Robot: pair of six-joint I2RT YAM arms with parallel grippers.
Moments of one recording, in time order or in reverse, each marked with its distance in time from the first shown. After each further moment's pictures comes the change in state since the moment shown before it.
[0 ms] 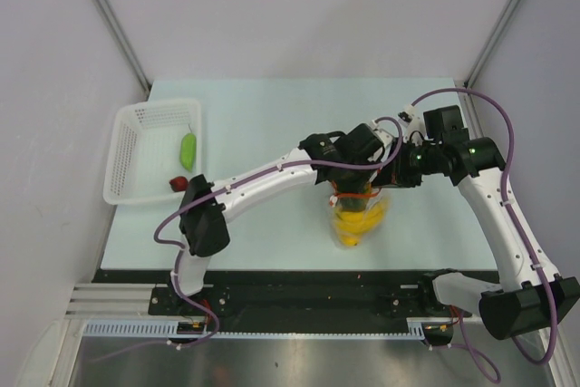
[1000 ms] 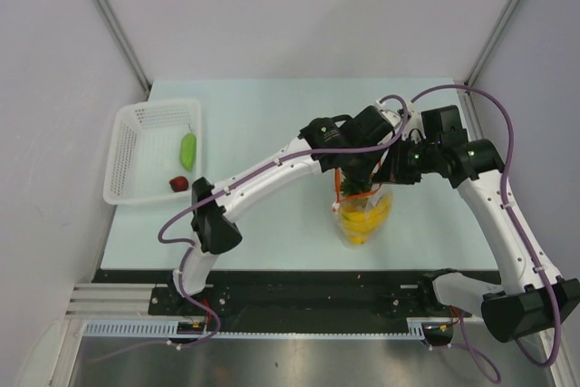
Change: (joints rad) left arm -0.008 0.097 0.349 -0.205 -0.039 -0.070; right arm 0.031 -0.013 -0.004 0.046 0.076 -0.005
